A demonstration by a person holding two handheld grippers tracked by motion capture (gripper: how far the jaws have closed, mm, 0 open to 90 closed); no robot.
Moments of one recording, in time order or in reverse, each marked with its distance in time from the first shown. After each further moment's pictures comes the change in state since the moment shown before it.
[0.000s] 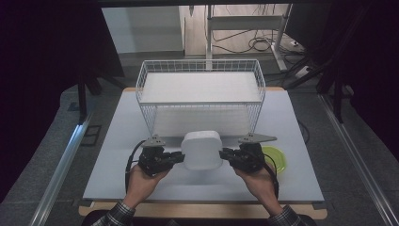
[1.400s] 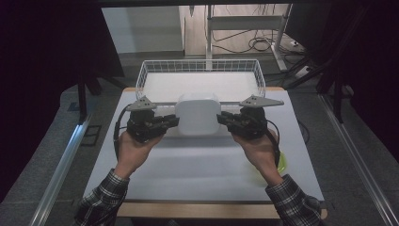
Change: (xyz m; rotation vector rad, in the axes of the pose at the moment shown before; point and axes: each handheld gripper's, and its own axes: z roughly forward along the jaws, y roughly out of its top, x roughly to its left) left arm 0.003 0.099 -0.055 -0.141 0.082 0.085; right arm 0.008 0.100 -0.025 -0.154 -0.044 -0.077
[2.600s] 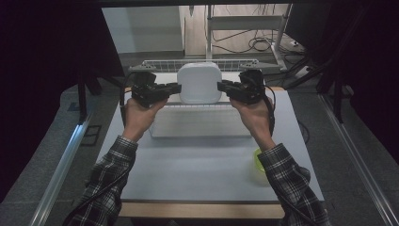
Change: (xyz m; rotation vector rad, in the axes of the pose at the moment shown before) left arm 0.050 0.061 0.029 -0.061 -0.006 -0.068; right arm -0.040 0.065 0.030 -0.046 -0.049 0.059
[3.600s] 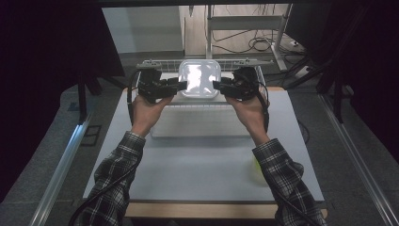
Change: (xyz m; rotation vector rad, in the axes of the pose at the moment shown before) left arm 0.007 0.004 0.023 -0.026 0.049 -0.004; right arm -0.007 0.002 0.024 0.017 -0.028 -0.026
